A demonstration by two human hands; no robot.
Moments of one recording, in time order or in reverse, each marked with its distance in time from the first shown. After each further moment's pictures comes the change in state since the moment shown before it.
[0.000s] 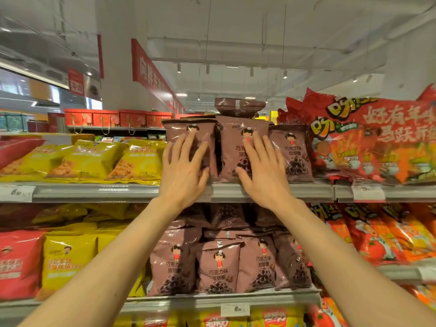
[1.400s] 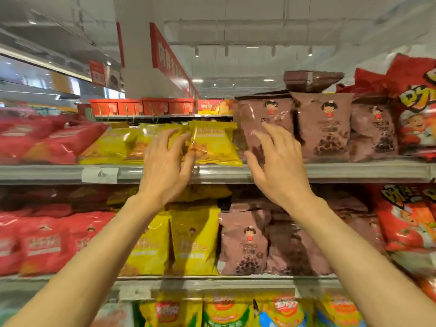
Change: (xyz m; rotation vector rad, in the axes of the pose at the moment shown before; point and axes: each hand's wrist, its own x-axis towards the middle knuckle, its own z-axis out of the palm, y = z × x) left_hand -0.070 -0.183 -0.045 -0.212 0.074 -0.102; right_hand -0.004 -0.165 0.037 0.146 0.262 -0.107
